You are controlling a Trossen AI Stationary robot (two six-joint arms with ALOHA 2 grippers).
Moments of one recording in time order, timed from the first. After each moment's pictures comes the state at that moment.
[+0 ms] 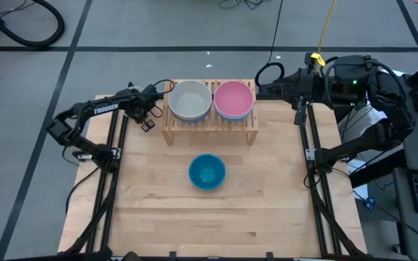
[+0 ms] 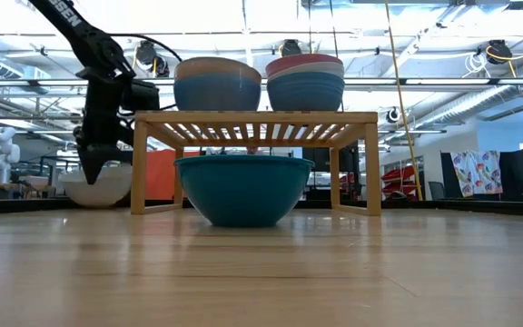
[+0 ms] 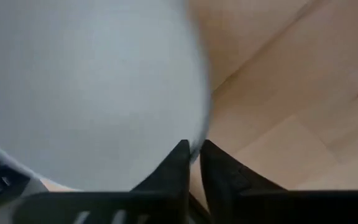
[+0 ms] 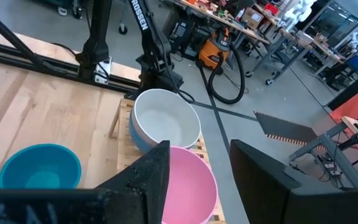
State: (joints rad) left arm 0.88 1.46 0.86 -0.86 -0.37 0.16; right arm -0.13 1.26 2.03 -1.13 0.21 -0.40
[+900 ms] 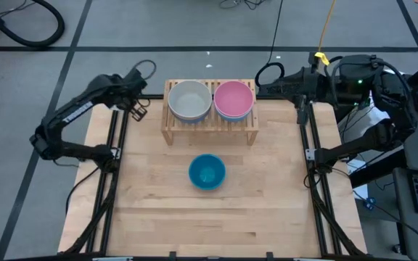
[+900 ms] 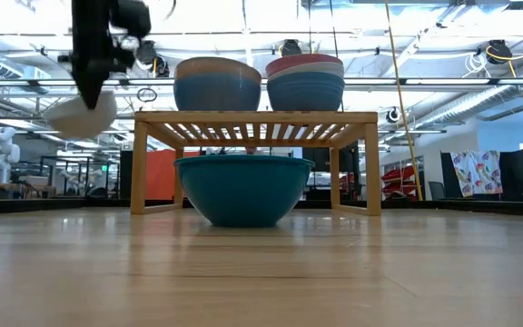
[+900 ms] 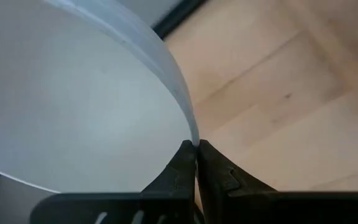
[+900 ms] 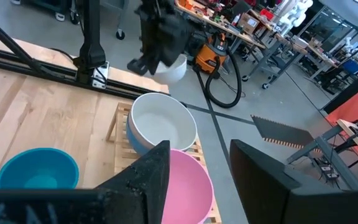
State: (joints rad) left arm 0.78 1.24 1.26 -1.37 -0.37 -0.09; right arm -0.13 1.24 2.03 -1.13 0.21 -0.41
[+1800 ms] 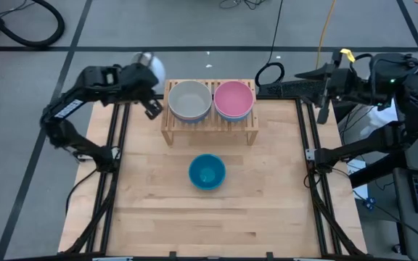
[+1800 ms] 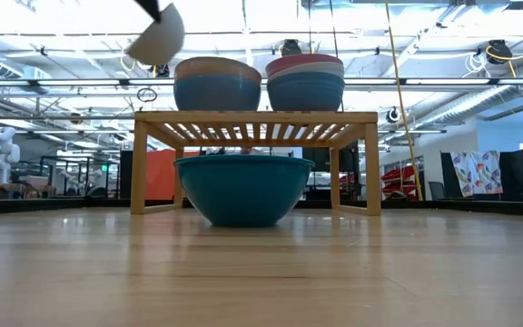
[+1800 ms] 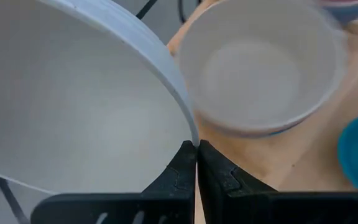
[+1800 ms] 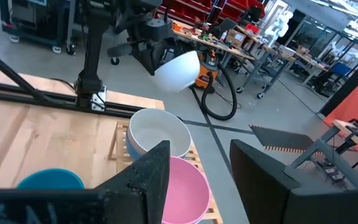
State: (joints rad) left arm 0.32 1.45 1.98 -1.54 -0.42 -0.18; right arm -0.13 1.14 2.03 -1.13 0.21 -0.34
